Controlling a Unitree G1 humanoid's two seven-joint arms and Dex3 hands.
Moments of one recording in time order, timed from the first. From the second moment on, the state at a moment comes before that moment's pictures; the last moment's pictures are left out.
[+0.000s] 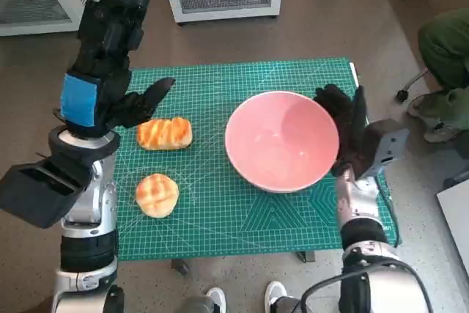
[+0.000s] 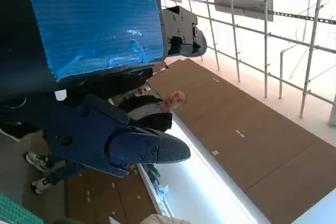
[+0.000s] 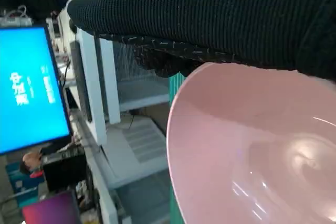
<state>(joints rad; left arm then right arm) -0.54 0.27 0.16 -0.01 -0.15 -0.33 -0.22 -0.84 -0.09 -0.30 1.30 0.14 -0.46 0.20</state>
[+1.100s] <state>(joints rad) -0.48 0.28 0.18 -0.07 -0.12 -0.32 -0.19 -0.91 -0.03 -0.28 1.29 0.13 -0.44 0.24</state>
